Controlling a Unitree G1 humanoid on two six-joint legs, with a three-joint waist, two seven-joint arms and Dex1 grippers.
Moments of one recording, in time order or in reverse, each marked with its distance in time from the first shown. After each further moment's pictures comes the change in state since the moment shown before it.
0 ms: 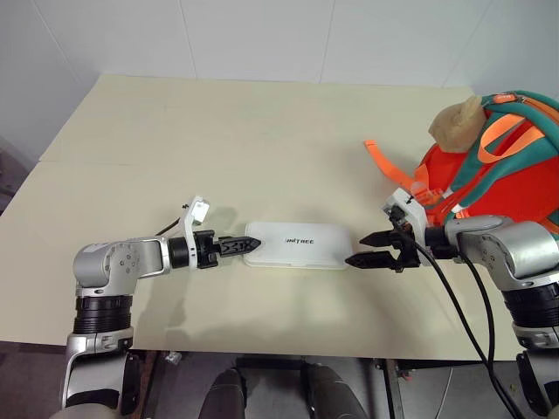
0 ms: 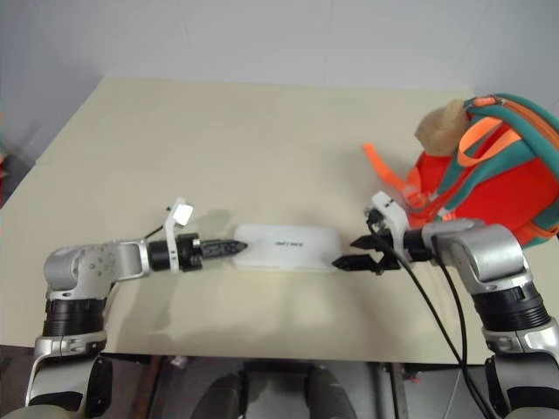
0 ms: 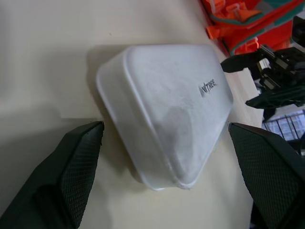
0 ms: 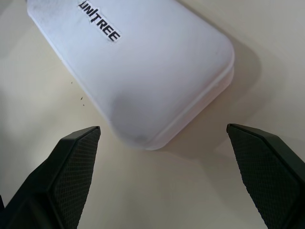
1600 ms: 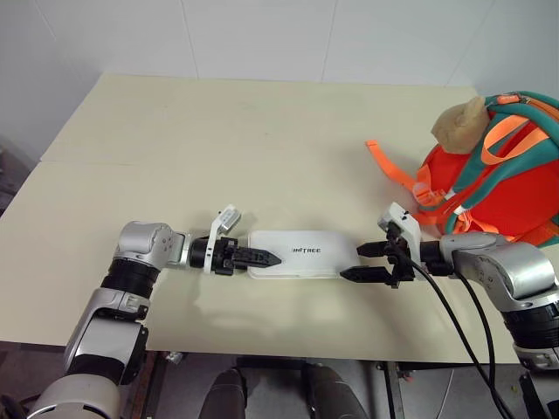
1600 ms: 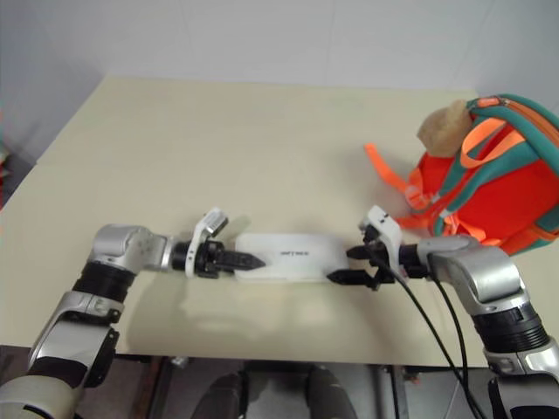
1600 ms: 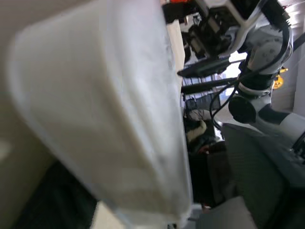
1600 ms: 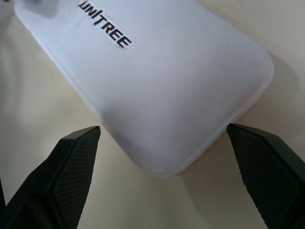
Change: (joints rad) left arm -0.201 0.036 -0.349 0.385 0.033 0.025 -0.464; right arm 0.132 0.002 -0.007 -0.070 0.034 -0.139 -0.017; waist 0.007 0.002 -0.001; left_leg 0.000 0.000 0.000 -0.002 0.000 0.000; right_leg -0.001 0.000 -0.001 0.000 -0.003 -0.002
